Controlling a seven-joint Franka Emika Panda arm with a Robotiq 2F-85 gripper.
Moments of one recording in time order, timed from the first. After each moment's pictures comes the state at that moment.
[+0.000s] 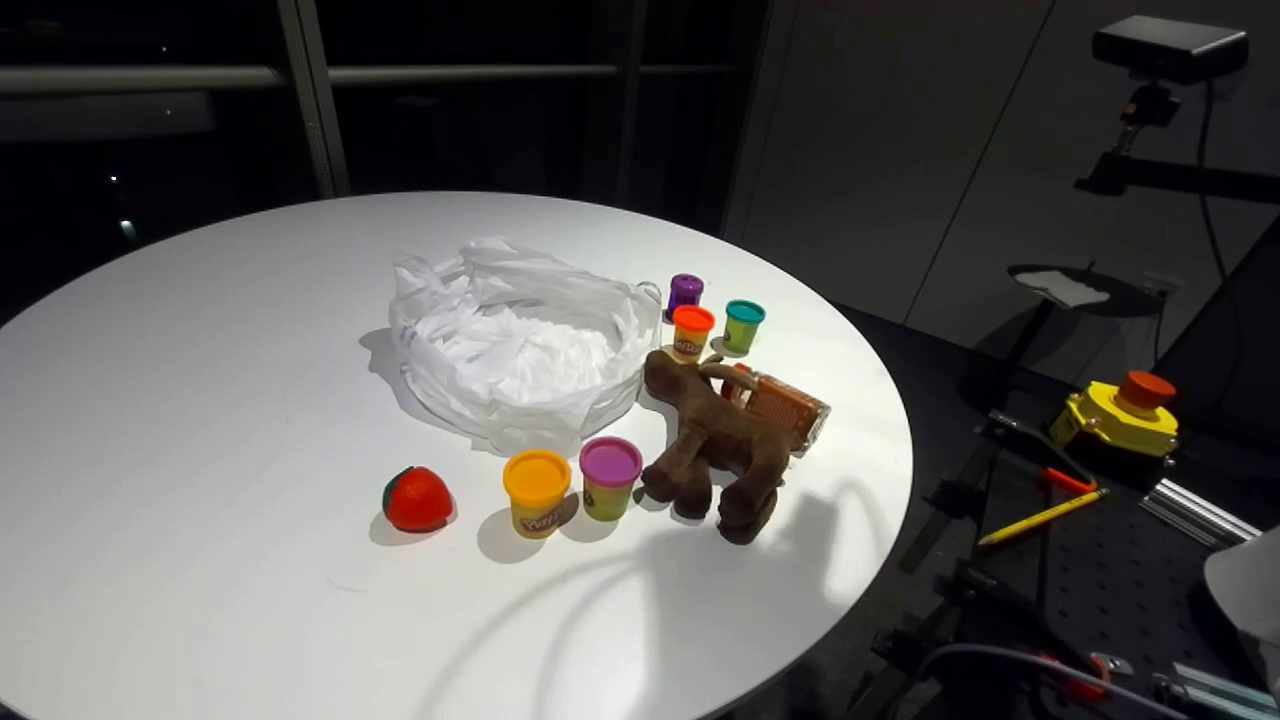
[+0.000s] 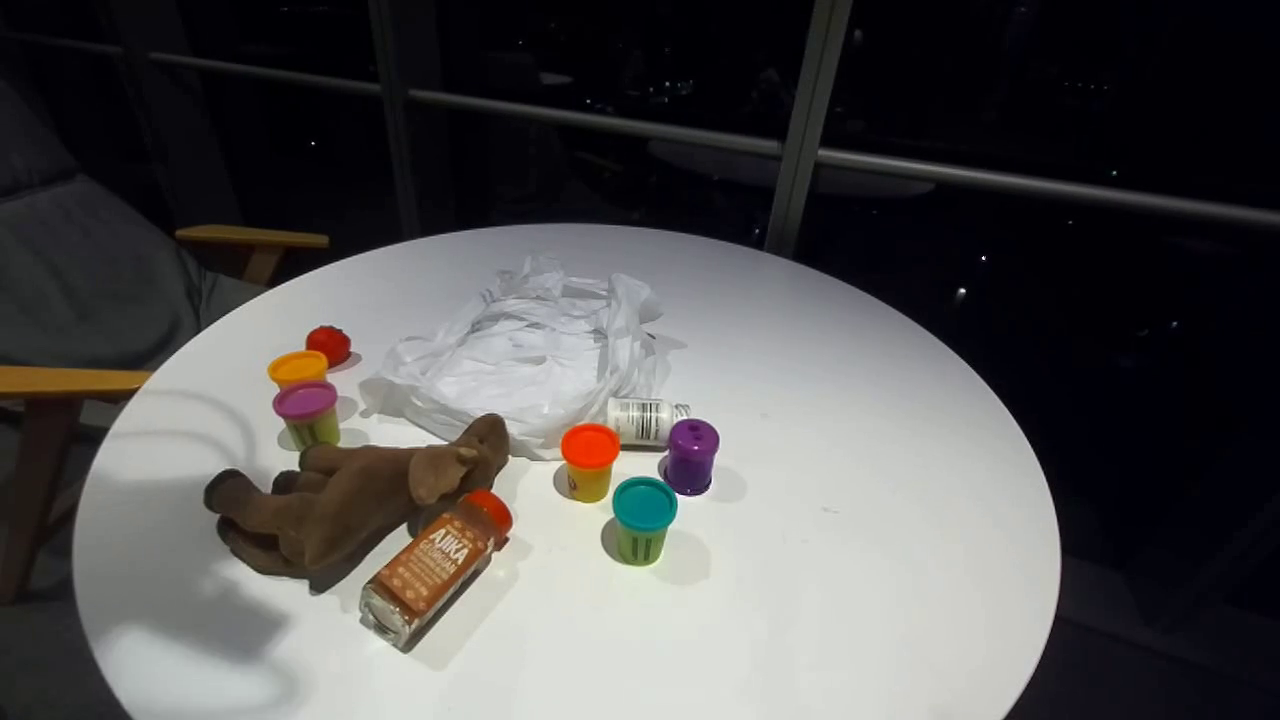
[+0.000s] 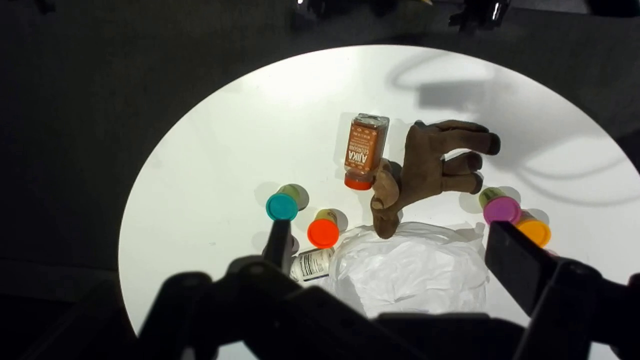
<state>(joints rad) 0.04 -0.81 0.08 -2.56 -0.10 1.83 -0.01</state>
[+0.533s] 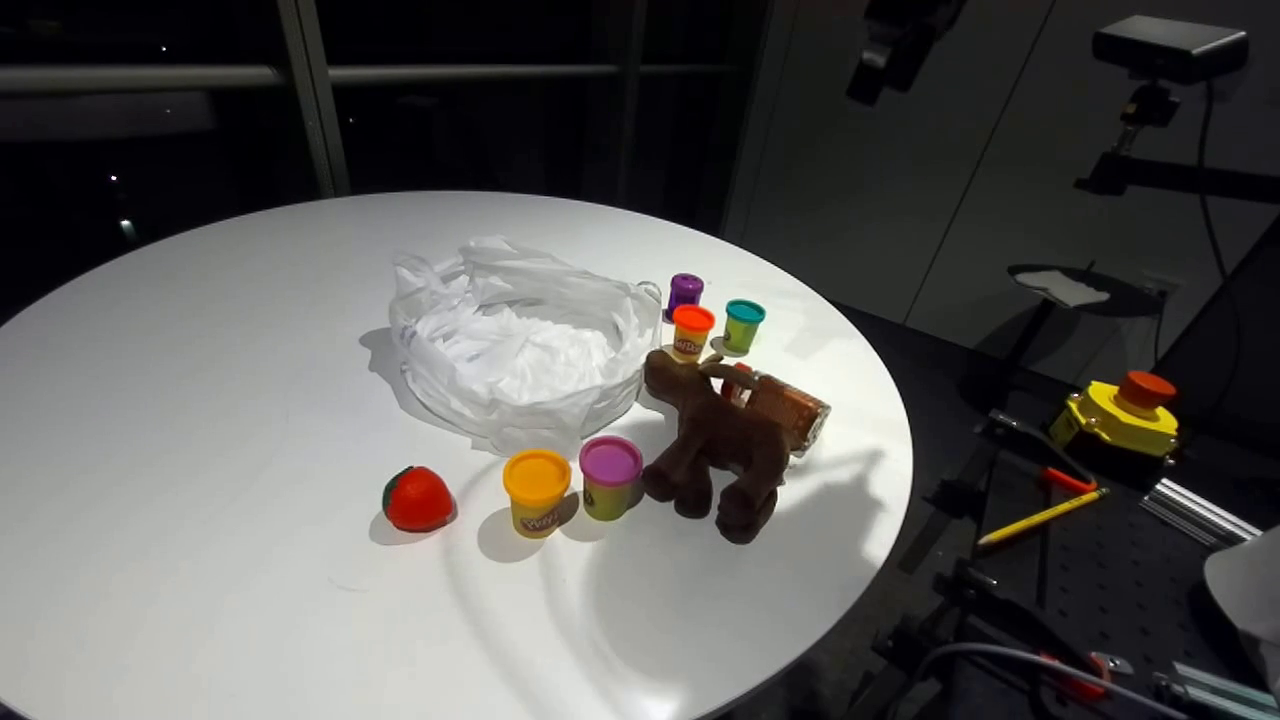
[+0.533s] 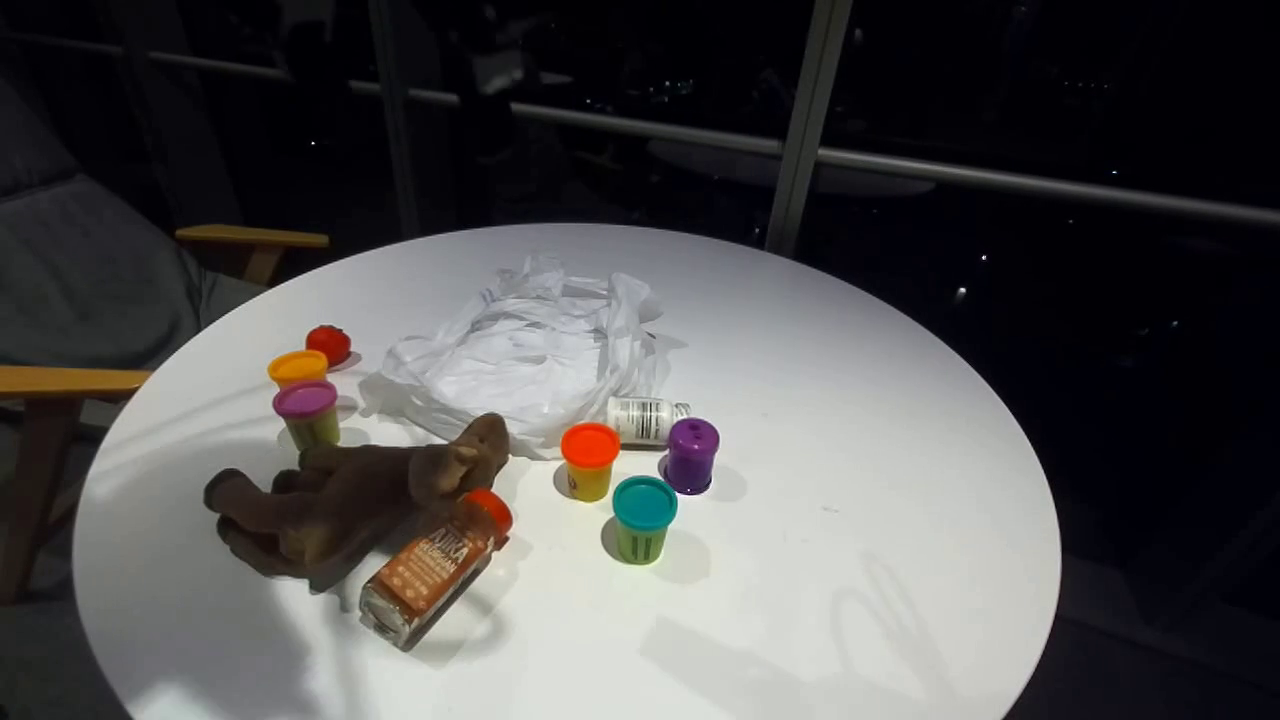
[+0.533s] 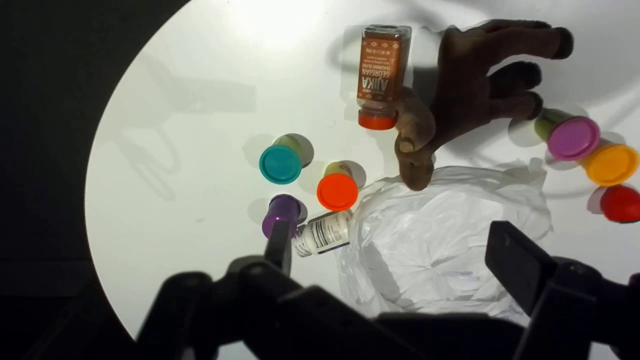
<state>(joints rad) -0.01 -0.49 0.03 -2.64 -0.11 2.34 0.04</state>
